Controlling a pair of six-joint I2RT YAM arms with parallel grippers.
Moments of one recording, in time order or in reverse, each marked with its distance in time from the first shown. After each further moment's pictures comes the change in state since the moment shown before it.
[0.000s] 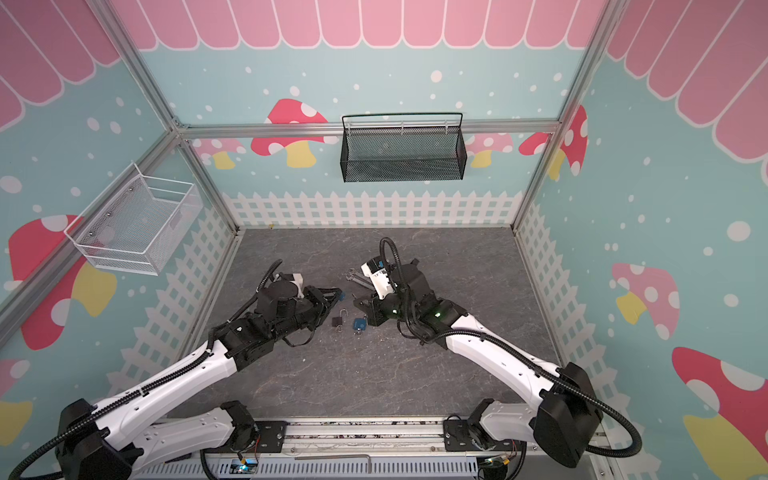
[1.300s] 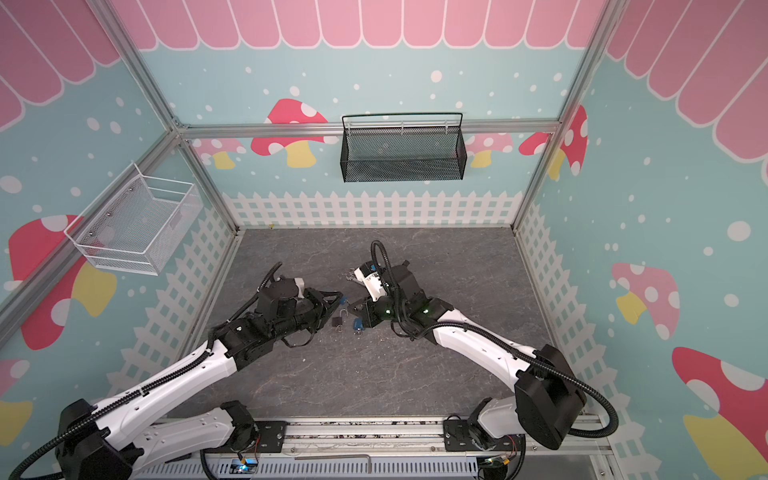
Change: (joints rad) left arm 0.005 0.001 0.000 -0.029 0.039 -0.070; right arm -0.003 0.100 0.005 0.057 -0.064 0.024
